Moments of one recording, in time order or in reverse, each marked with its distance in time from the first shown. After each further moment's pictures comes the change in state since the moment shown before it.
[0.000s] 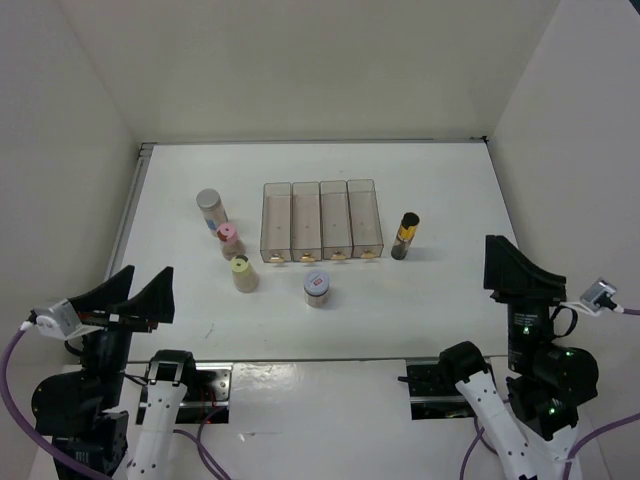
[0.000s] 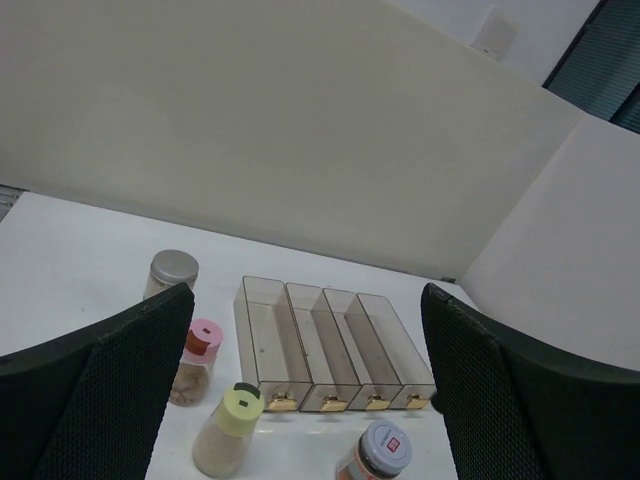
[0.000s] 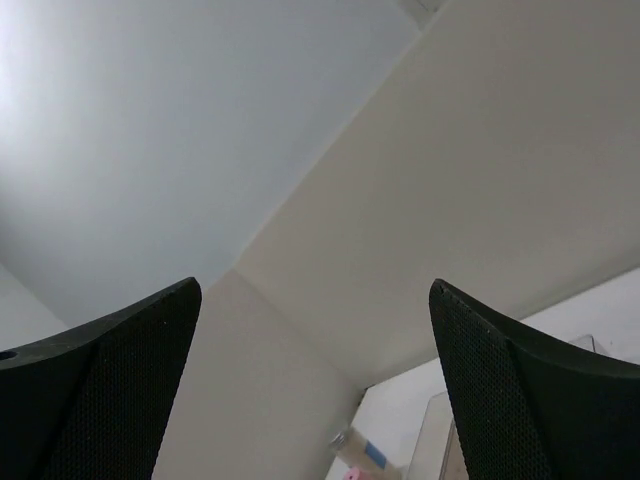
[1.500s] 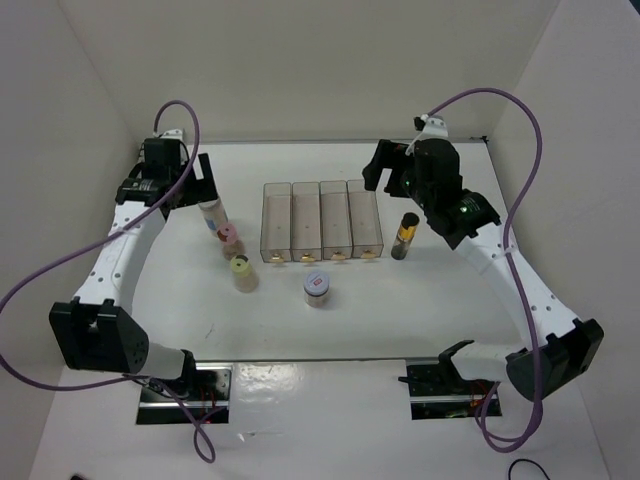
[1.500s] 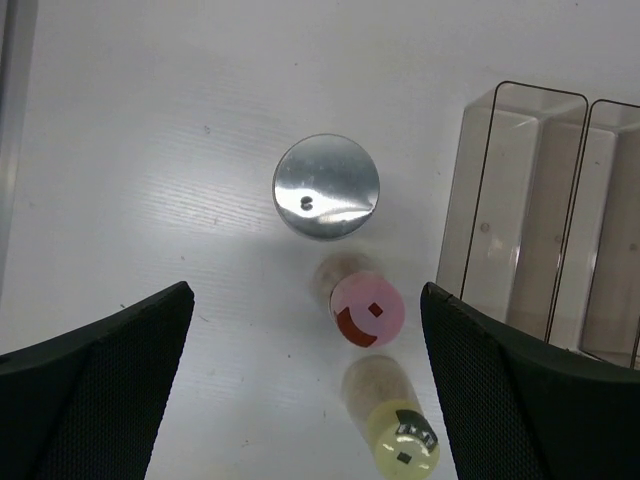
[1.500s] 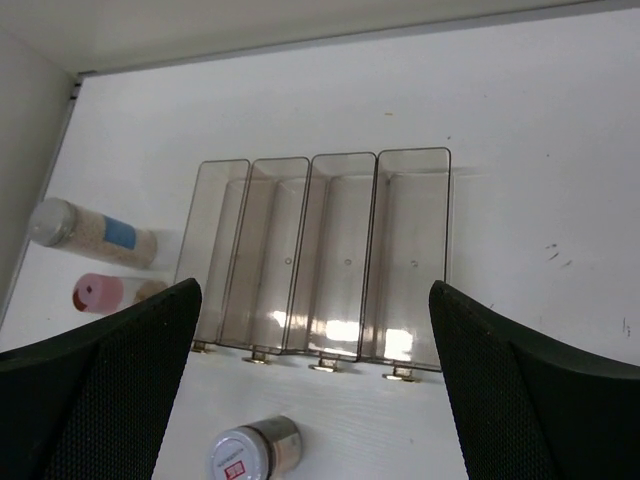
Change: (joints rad) left arm -0.013 1.370 0.453 -0.138 -0.176 0.219; right arm 0.083 1.233 0.626 -0.331 -0.152 -0.346
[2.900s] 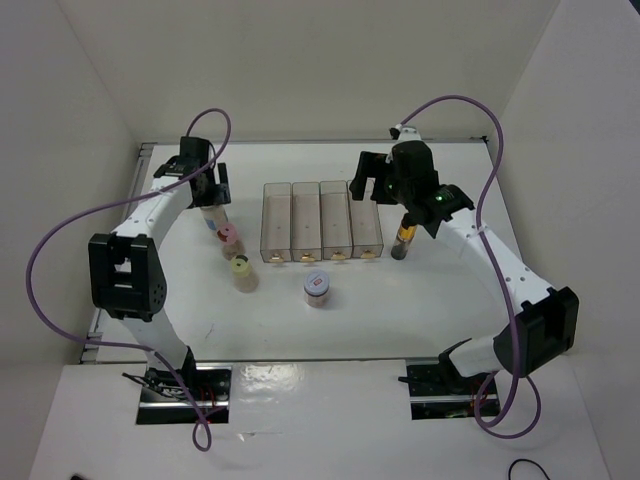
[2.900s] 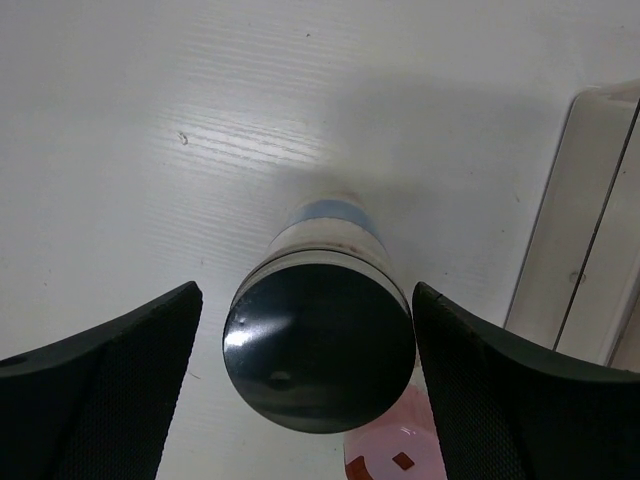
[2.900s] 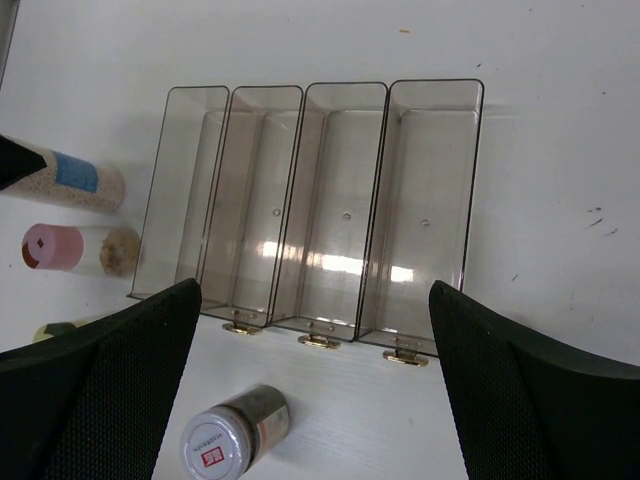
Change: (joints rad) left arm -0.024 0.374 0.082 0.084 -0.071 0.029; right arm 0.000 0.150 -0.025 -0.004 -0.087 -0.013
